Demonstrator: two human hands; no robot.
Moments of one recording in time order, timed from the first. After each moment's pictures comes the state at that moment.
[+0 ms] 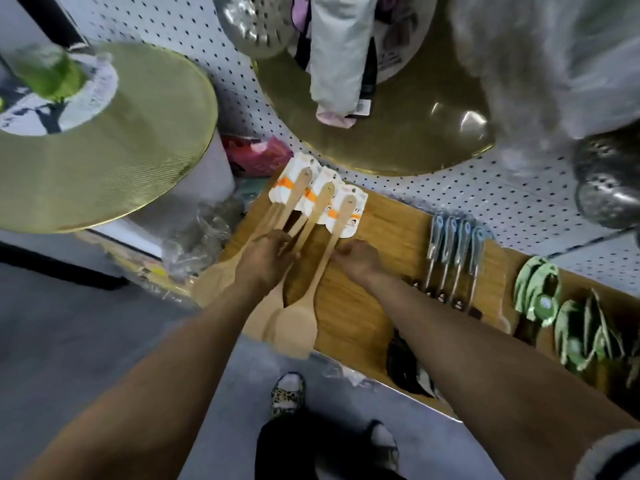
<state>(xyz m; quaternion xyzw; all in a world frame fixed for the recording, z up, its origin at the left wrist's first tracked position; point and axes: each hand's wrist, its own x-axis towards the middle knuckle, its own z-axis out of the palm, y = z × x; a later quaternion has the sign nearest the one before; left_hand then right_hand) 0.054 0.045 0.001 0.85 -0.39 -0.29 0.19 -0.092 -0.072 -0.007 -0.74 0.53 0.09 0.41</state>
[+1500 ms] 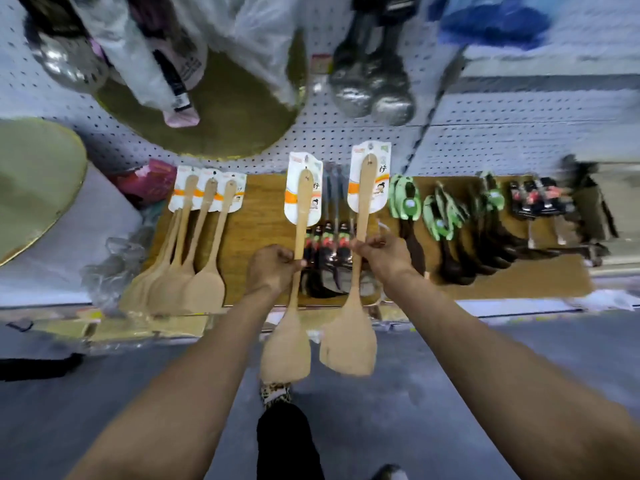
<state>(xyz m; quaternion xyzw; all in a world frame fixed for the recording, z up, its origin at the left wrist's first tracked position) -0.163 0.073 0.032 0.79 -0.35 -0.41 0.29 -0.363 0.024 0.045 -0.40 0.68 -0.30 0.54</state>
